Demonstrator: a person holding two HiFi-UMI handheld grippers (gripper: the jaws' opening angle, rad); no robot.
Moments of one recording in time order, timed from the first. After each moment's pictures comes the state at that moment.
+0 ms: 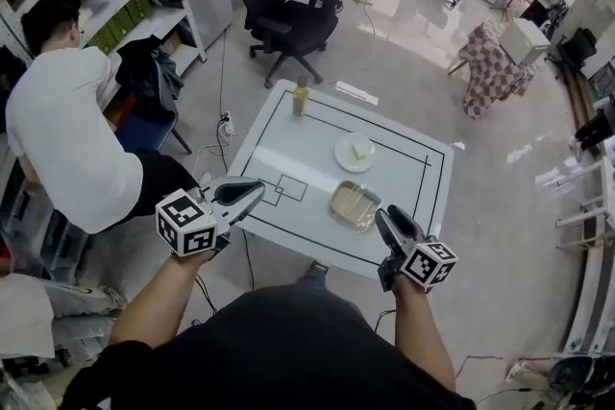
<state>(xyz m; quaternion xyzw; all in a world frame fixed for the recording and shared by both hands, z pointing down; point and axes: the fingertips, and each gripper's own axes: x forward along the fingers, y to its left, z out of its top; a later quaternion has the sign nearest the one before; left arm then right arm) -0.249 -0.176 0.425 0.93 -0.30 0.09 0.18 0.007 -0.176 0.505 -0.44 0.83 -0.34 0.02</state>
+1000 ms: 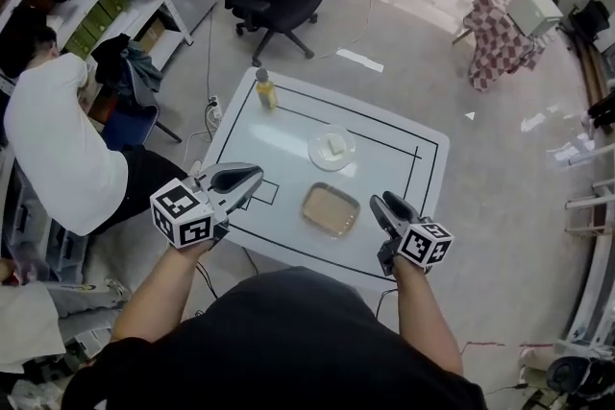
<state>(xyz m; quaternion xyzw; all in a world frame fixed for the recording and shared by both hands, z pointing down) -0.115 -0.316 0.470 0.93 -0.30 0.11 0.21 0.130 -0.307 0.605 -0.42 0.81 -0.40 -0.02</state>
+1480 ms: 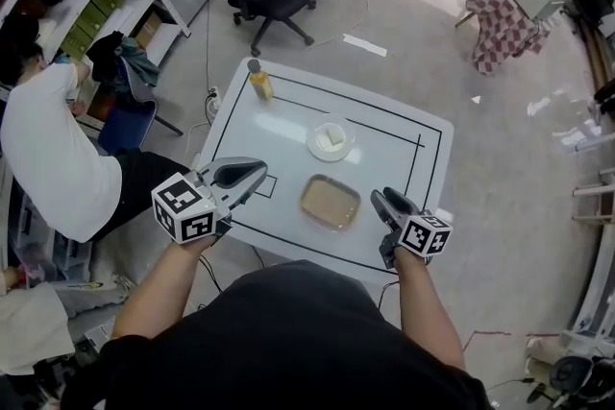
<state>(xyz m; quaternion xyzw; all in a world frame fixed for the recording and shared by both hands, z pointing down) -0.088 -0.330 0.490 0.93 -0.28 0.13 0.22 0.152 -0.312 0.662 -0.42 0.79 -0.44 -0.03</state>
